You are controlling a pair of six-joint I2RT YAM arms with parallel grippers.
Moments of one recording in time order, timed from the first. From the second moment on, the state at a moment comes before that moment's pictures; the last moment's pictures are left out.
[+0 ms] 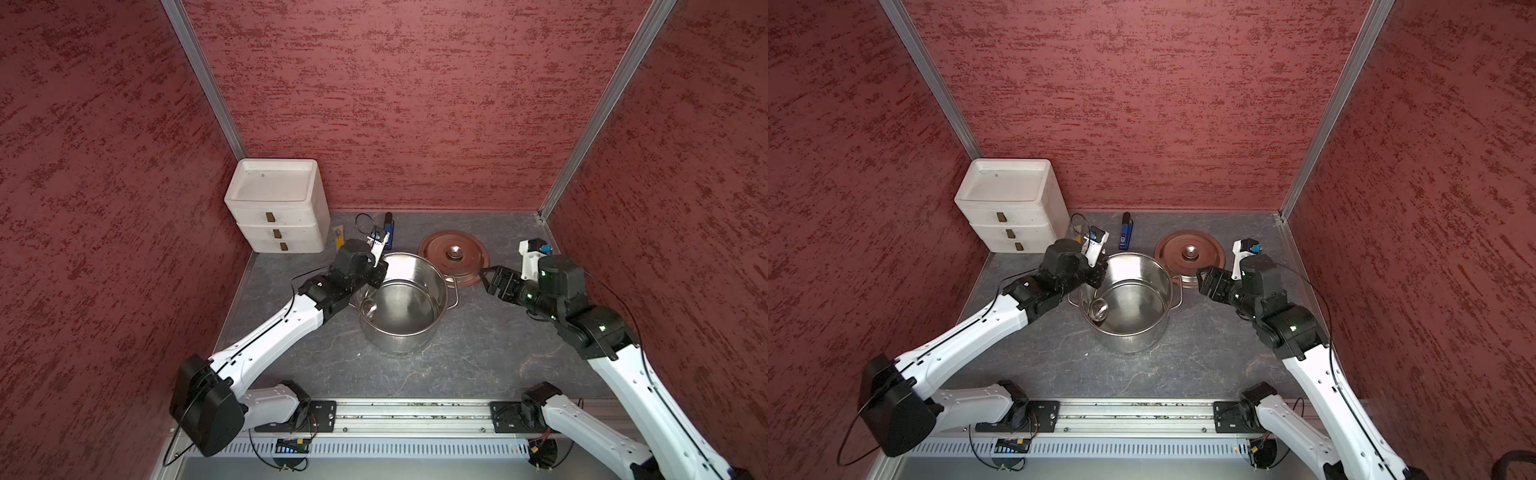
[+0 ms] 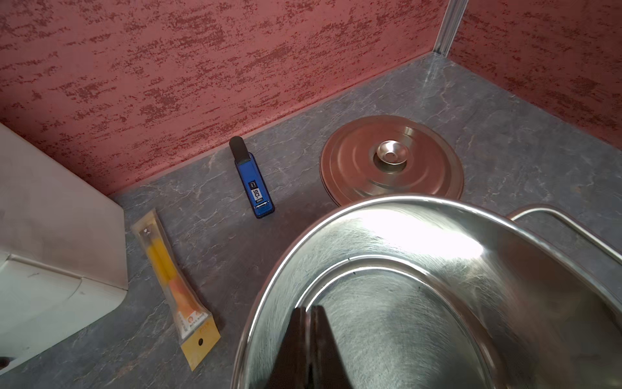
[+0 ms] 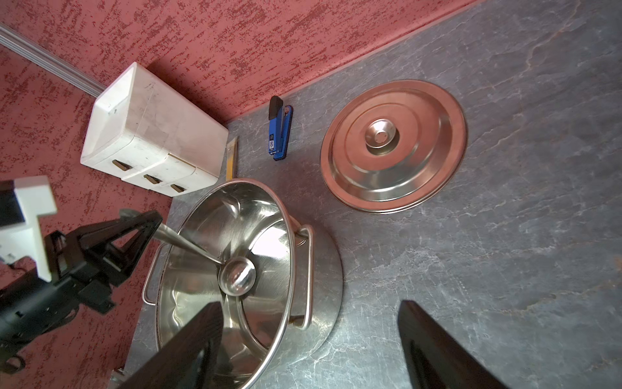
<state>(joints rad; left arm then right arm) -0.61 1.29 1.05 -0.26 -0.13 0.02 0.40 0.84 1.07 -0.78 -0.05 0.64</state>
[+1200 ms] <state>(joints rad) -1.05 1.50 1.27 -0.22 0.04 0.17 0.40 0.77 1.07 -0.83 -0.02 0.65</state>
